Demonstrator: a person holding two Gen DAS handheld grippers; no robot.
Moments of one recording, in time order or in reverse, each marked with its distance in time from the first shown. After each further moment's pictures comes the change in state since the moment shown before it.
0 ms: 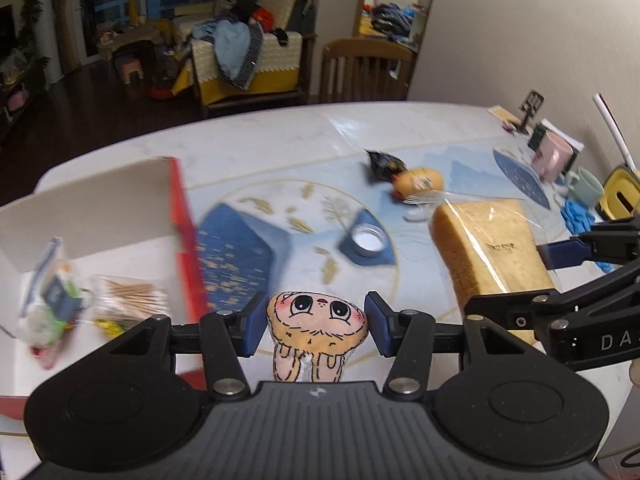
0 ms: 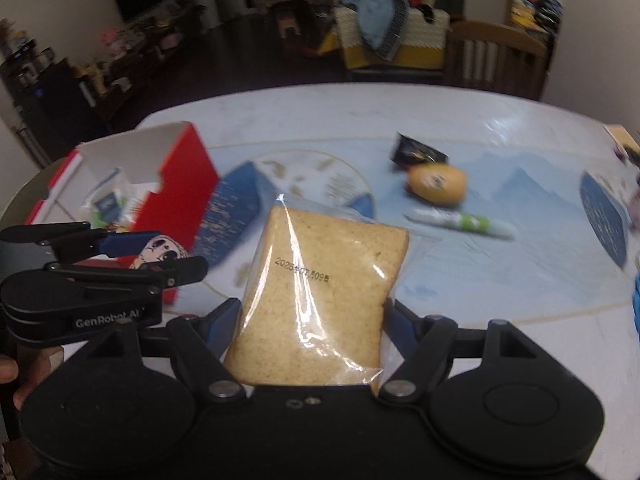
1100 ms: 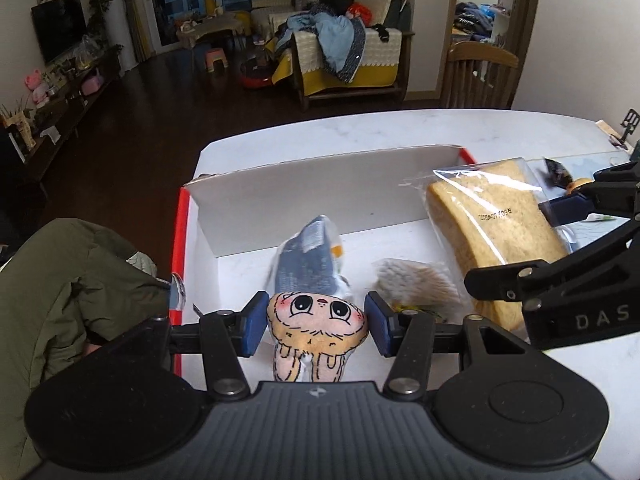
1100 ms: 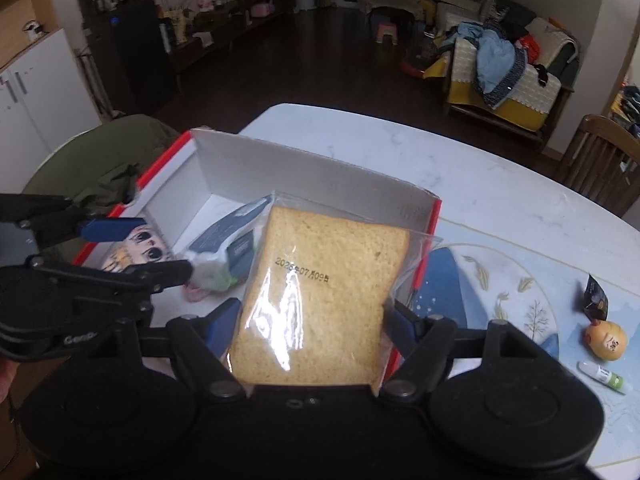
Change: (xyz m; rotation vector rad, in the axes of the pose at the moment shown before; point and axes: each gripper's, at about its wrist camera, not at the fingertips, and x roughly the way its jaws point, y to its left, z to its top) left arm -0.030 0.216 -0.011 -0.054 0.031 0.209; right arm 0.115 0.212 0.085 -0.256 0.028 0.018
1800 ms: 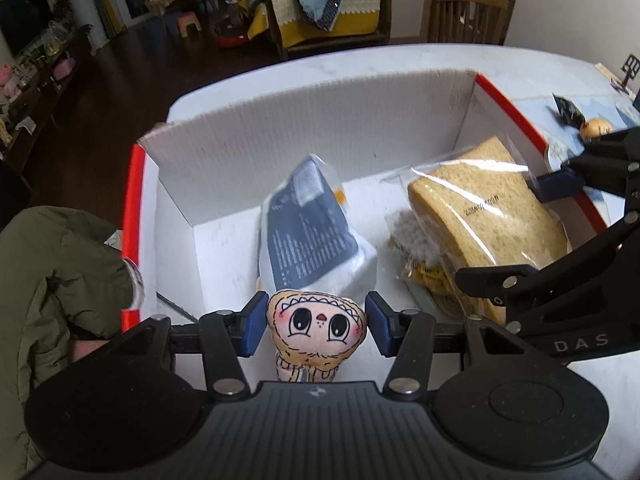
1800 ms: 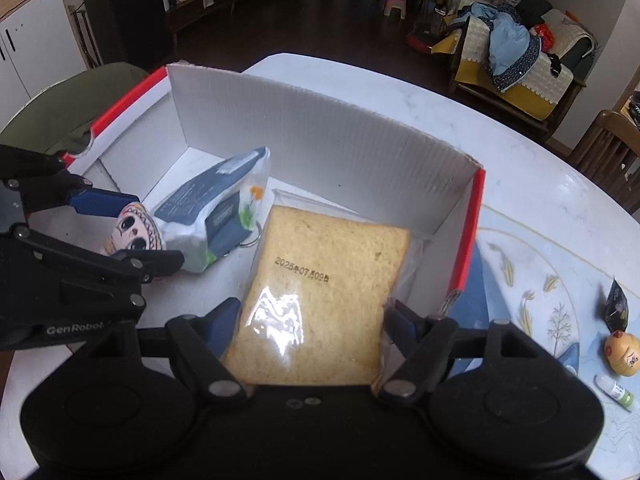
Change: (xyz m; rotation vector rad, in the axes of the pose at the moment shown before) left arm 0.059 0.000 -0.008 0.098 0.156 -0.033; right arm 0.059 0.011 -0.011 -0.083 0.090 -0.007
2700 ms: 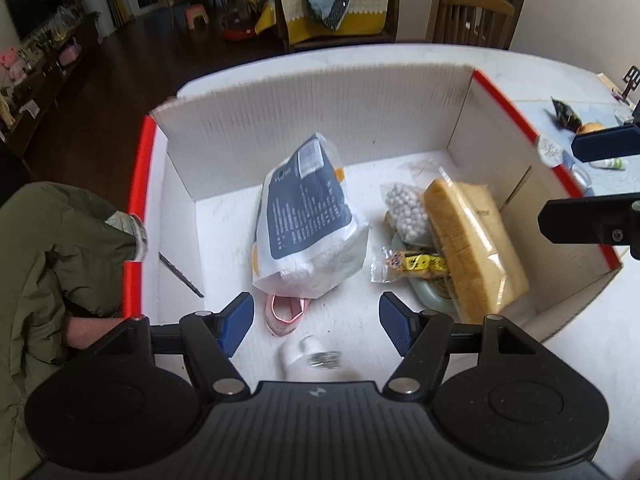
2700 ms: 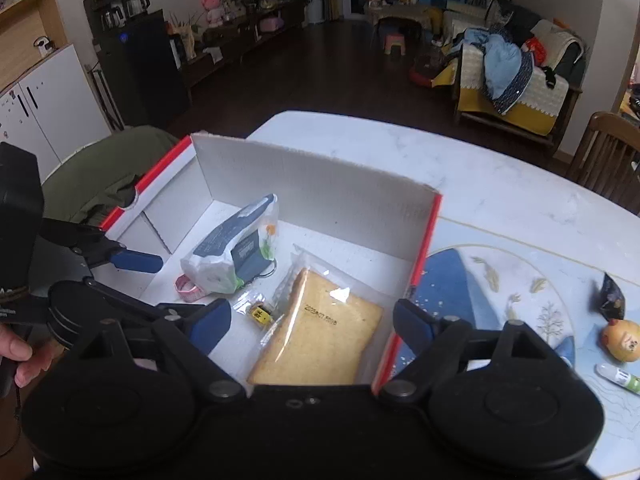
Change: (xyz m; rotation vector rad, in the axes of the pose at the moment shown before) left arm -0.026 -0.002 -0.023 -0.053 -0.017 -0.010; right arm -0.072 -0.028 -0.018 0.093 -0.162 0.078
